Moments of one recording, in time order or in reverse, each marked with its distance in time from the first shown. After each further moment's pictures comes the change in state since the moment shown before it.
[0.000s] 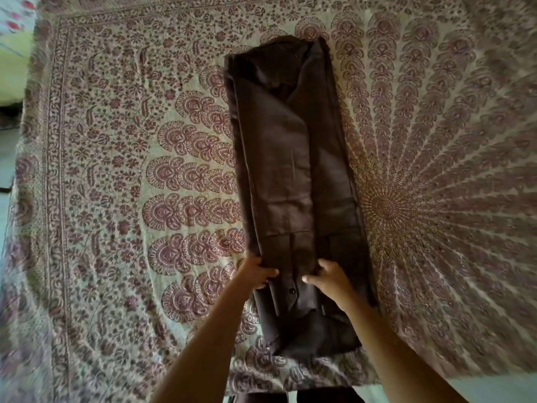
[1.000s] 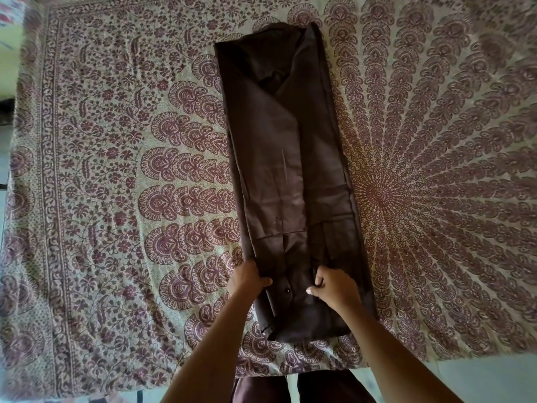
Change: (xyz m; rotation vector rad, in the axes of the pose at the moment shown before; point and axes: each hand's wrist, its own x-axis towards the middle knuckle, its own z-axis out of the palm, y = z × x) left_hand -0.035 -0.018 0.015 0.637 0.267 -0.036; right_hand -0.029 0.032 -0.004 -0.622 0.045 -0.077
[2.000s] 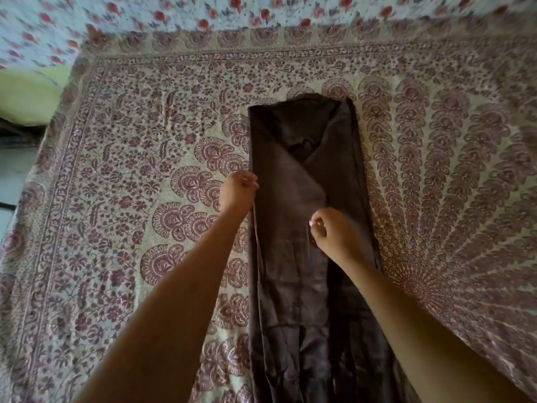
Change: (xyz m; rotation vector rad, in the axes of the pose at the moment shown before) left_hand 0.137 0.129 -0.233 -0.546 0.577 0.323; right_hand 0.170 -0.125 -0.161 -0.051 0.552 -0.451
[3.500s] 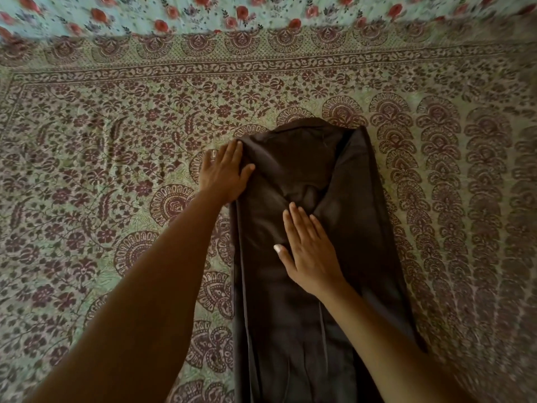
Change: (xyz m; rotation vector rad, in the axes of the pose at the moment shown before) left_hand 0.235 0.010 0.059 0.809 -0.155 0.435; right_hand 0.148 0.015 0.084 -0.354 -0.035 -0.166
